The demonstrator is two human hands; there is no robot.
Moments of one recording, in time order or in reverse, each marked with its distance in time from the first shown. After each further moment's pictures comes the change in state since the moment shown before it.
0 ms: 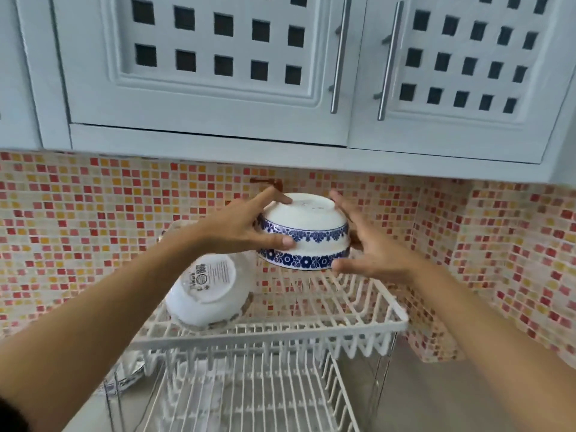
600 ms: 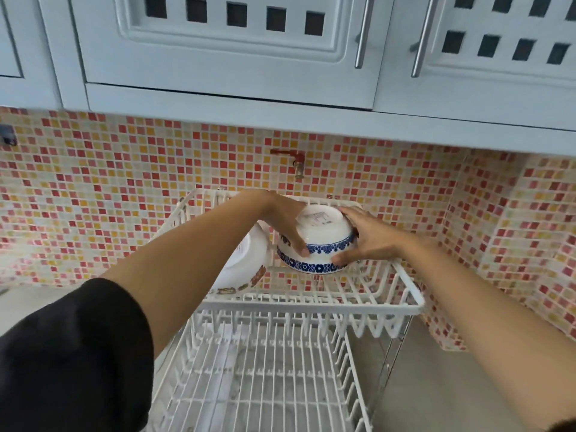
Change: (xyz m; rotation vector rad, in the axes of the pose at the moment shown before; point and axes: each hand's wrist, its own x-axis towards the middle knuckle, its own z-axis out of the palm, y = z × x) left_hand 0.078 -0.025 0.047 0.339 -0.483 -0.357; right_hand 0.056 0.064 0.026 -0.216 -0.217 0.104
